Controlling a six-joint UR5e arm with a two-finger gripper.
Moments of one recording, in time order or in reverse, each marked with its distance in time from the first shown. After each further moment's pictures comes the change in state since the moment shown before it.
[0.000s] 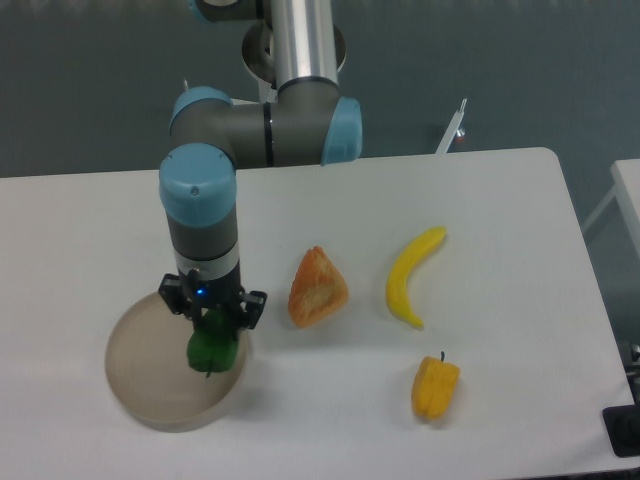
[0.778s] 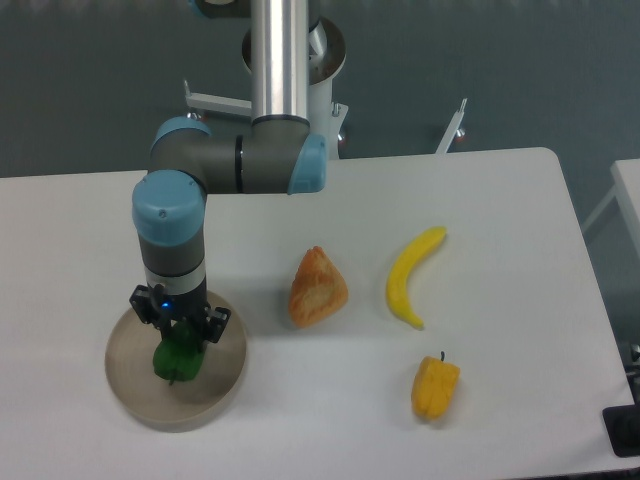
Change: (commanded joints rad) arm -0.066 -0.048 -0.035 0.022 0.003 0.126
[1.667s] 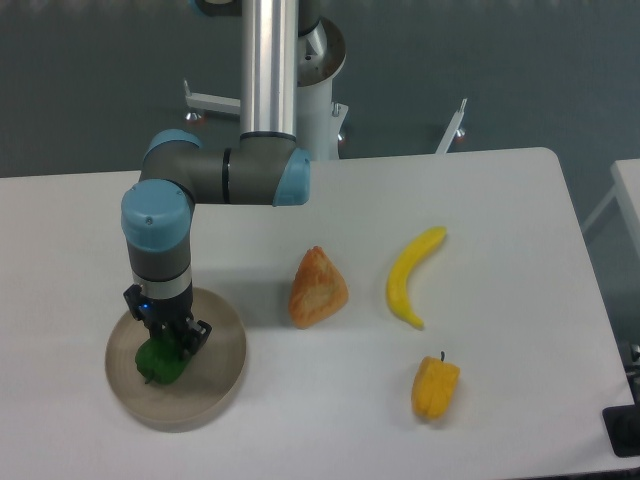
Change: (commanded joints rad) arm -0.009 -0.014 -0.045 0.095 -0.015 0.152
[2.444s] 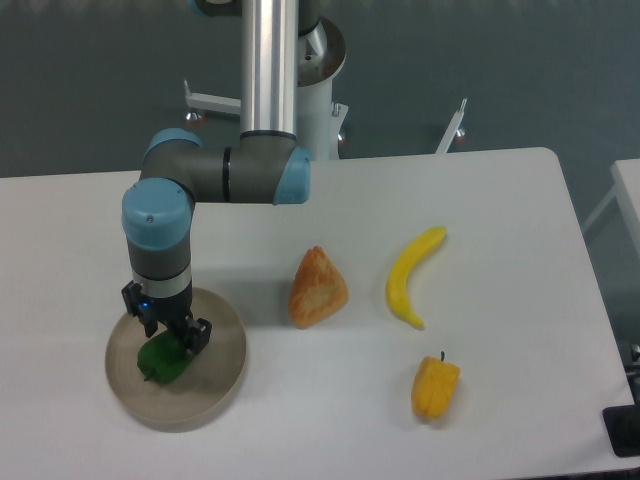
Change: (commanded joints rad) arm 0.017 0.023 0.003 -0.005 -0.006 -0.020
